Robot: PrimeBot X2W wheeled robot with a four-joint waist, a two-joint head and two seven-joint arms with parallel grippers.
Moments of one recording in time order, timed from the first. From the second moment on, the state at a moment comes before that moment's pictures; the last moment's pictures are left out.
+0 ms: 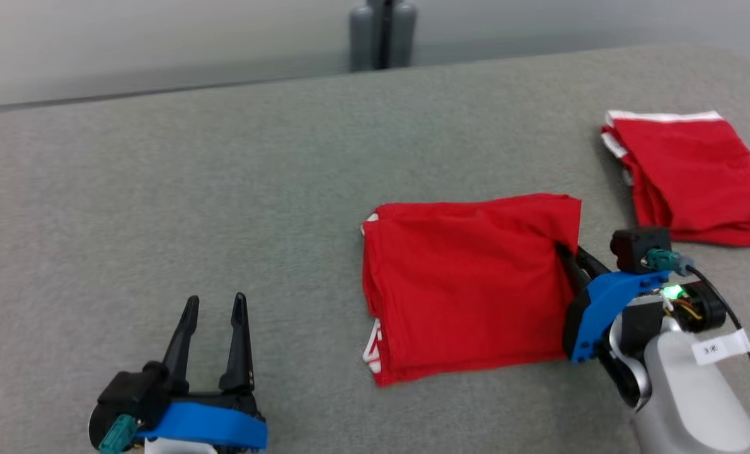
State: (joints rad) left arm -0.03 0.09 -0.17 0.19 -0.36 -0.07 -0.26; right arm -0.41 -0.08 0.04 0.49 0.10 0.13 0.19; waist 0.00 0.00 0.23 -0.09
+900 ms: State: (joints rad) left arm -0.08 0.14 -0.21 0.16 -0.33 -0.07 -0.23; right arm -0.50 -0.13 -0.02 0.28 0.12 0.13 0.24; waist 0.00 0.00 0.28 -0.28
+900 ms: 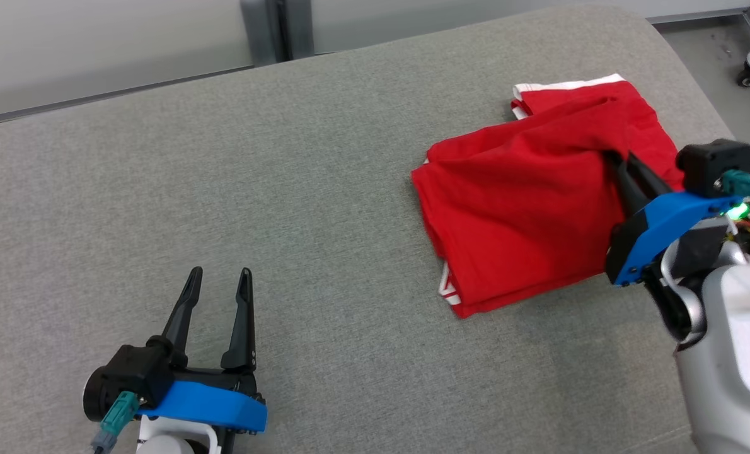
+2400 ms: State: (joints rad) left arm -0.10 0.15 -0.23 0.17 -0.36 -0.05 -0.25; right arm -0.80 -0.33 -0.13 0.67 0.00 0.13 0.07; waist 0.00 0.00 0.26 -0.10
